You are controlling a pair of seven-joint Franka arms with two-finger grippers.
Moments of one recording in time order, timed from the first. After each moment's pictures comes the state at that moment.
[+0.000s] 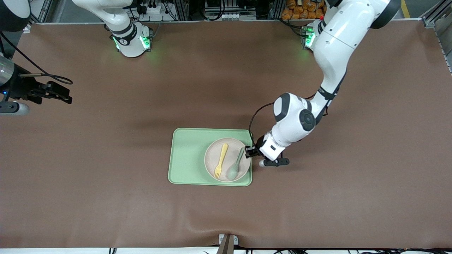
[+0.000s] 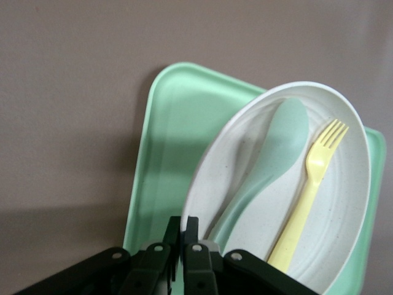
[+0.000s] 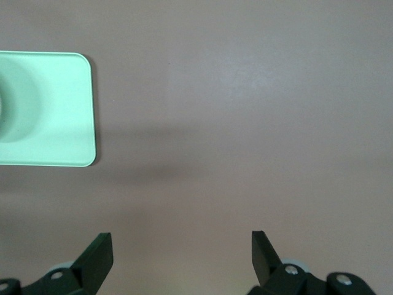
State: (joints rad) left arm -0.38 0.76 -0.22 -1.64 -0.46 2.71 -0.29; right arm 0.03 0.06 0.00 -1.53 0.02 1.52 0.03
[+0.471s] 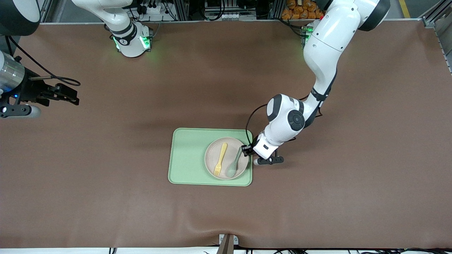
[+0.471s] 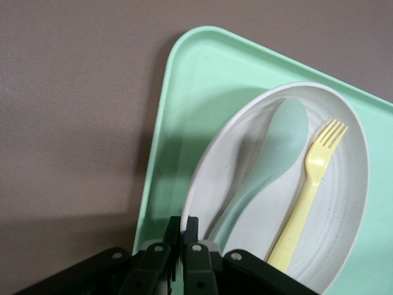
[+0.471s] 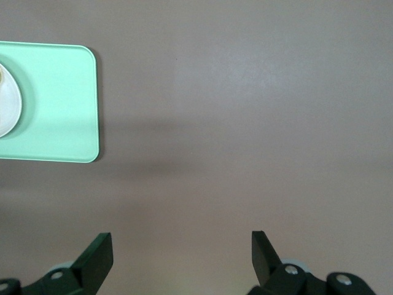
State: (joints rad) left arm -0.44 0.79 -0.17 -1.63 -0.46 2.71 -0.32; right arm 0.05 0.08 0.00 -1.53 0.02 1.52 0.03
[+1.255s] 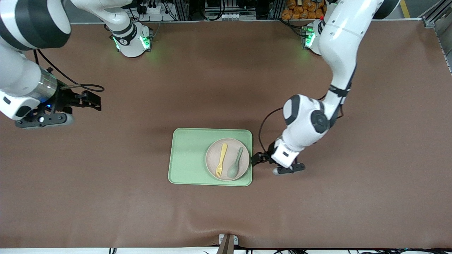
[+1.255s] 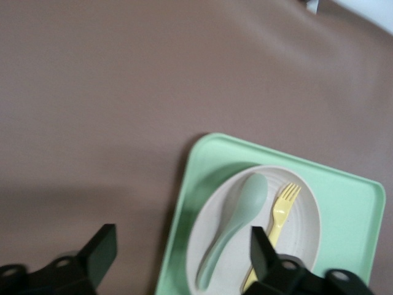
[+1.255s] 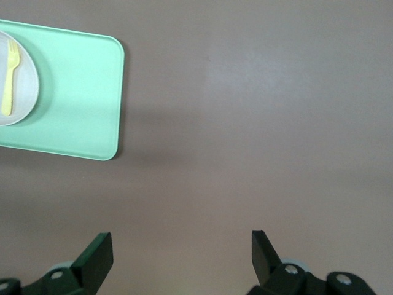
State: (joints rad) left arm -0.42 0.64 -0.02 -1.58 -0.44 2.50 -0.35; right arm 0.16 0.14 0.00 -1.53 0.02 1.58 0.03
